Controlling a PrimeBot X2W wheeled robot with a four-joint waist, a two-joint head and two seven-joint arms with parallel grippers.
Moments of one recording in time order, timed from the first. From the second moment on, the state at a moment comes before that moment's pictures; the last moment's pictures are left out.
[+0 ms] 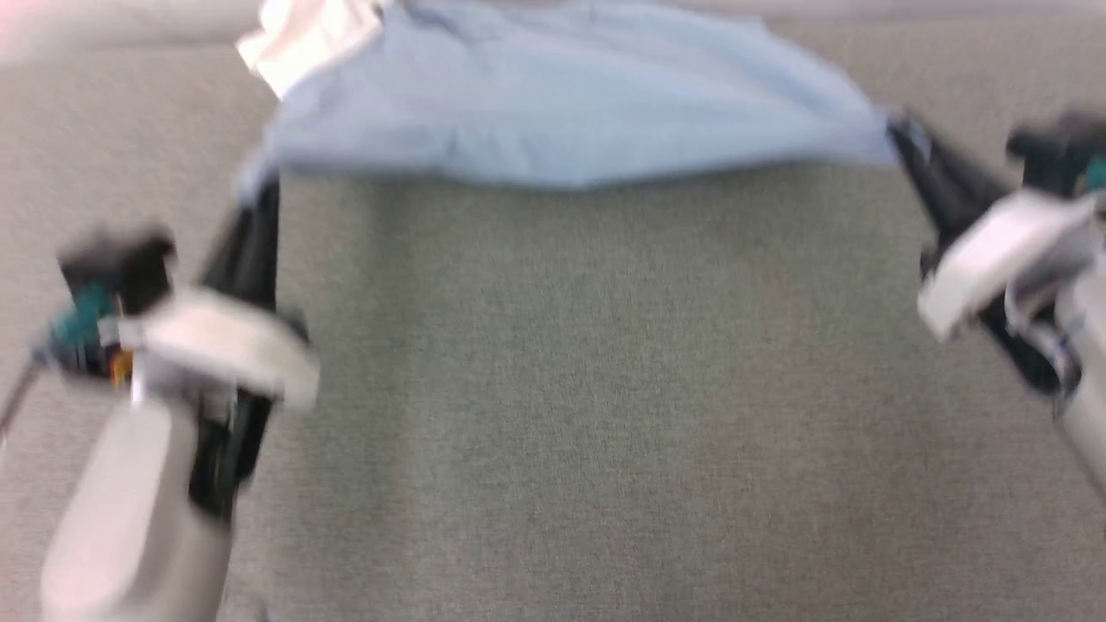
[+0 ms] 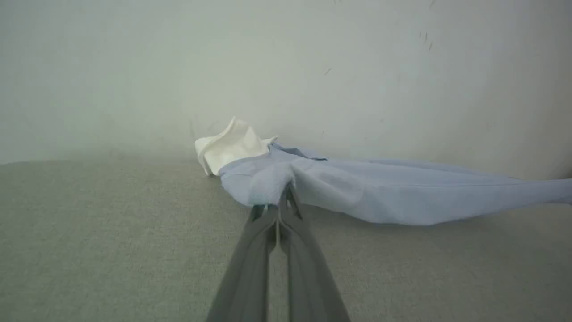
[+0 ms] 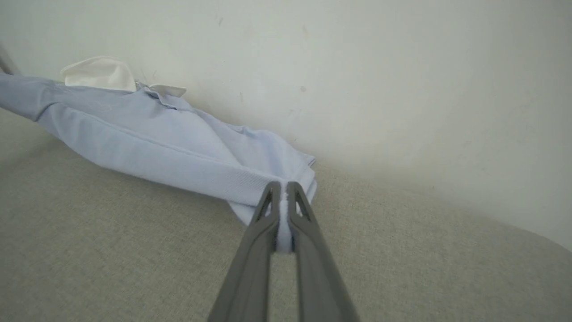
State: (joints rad) left arm -0.48 0.35 -0.18 0.18 -0.54 -0.01 -0.08; right arm -0.81 -0.53 0.62 0.56 0.64 0.13 -0.18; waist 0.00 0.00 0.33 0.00
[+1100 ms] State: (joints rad) left arm 0.52 0.65 -0.14 -0.52 -0.93 0.16 0.66; right arm 0.13 -0.72 0.21 0.01 0.83 0.13 0.53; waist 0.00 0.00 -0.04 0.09
